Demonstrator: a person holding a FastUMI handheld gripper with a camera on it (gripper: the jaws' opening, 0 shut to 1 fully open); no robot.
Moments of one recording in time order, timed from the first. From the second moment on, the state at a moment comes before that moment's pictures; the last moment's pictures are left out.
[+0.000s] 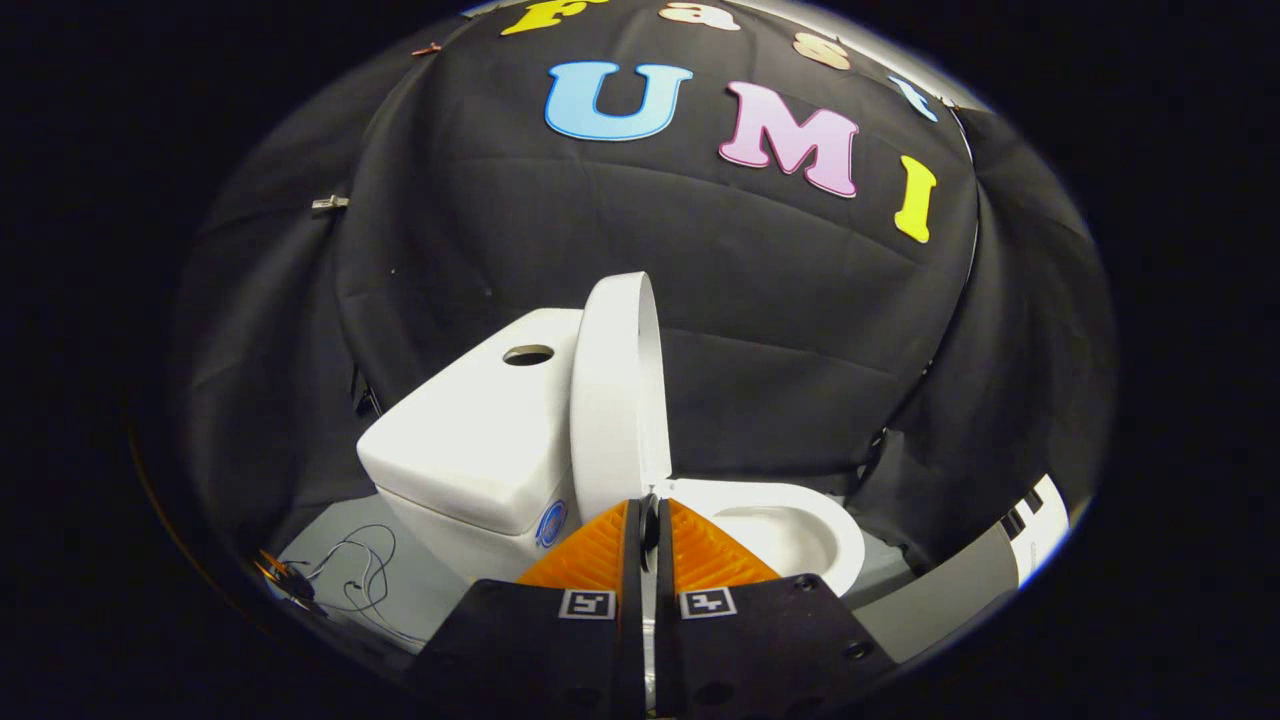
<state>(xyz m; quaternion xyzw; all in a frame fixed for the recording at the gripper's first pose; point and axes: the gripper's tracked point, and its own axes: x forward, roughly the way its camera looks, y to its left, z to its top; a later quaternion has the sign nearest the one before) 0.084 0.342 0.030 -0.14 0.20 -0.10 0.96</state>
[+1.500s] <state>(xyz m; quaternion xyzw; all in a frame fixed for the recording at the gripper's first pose) 0.042 0.369 0.099 -0.08 0.18 0.05 0.98</state>
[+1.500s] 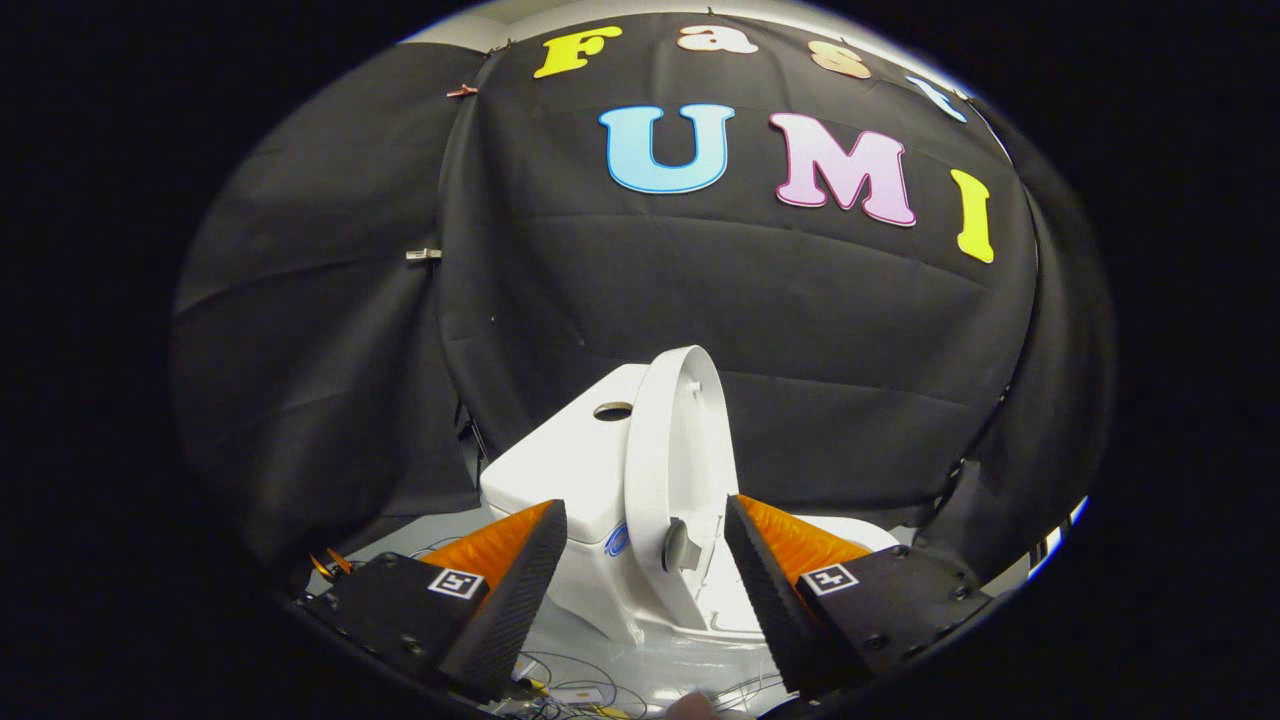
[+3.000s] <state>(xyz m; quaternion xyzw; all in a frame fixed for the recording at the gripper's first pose) 0.038 0.256 0.140 -0.03 0.15 0.03 0.99</state>
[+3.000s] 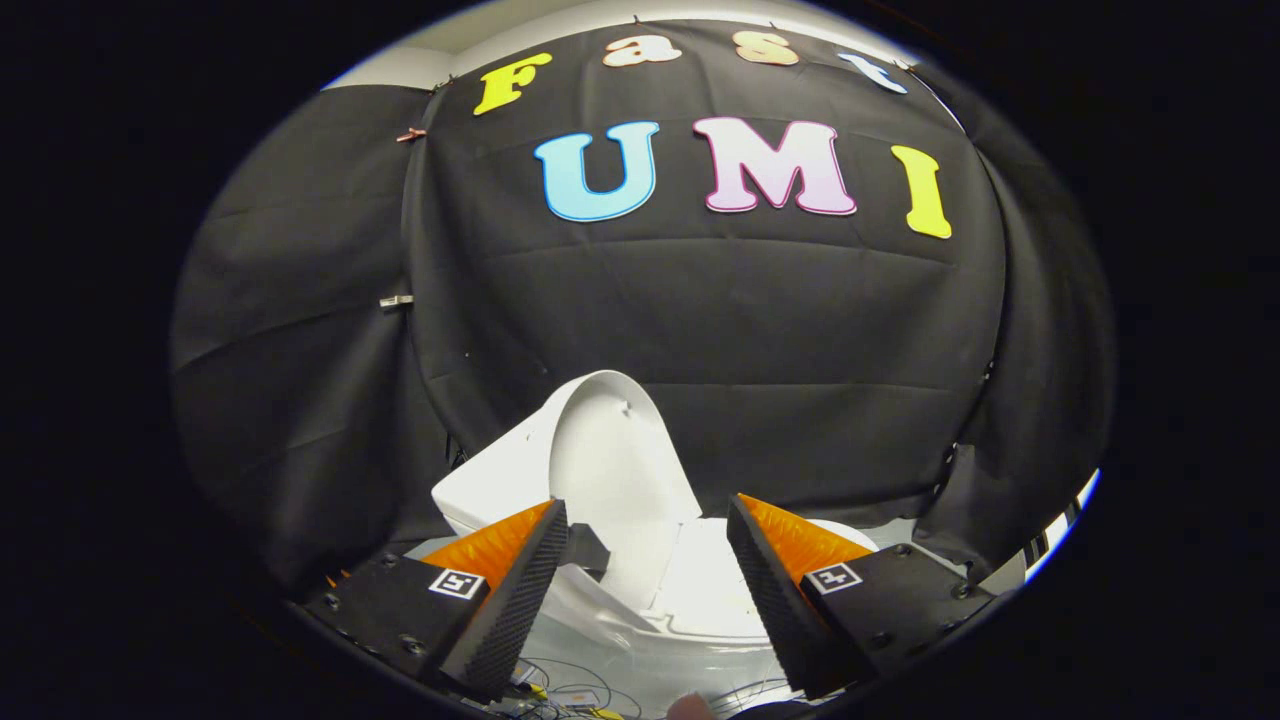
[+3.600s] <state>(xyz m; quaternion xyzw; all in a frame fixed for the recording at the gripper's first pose) 0.056 0.117 0.152 -0.06 0.08 0.00 0.99</state>
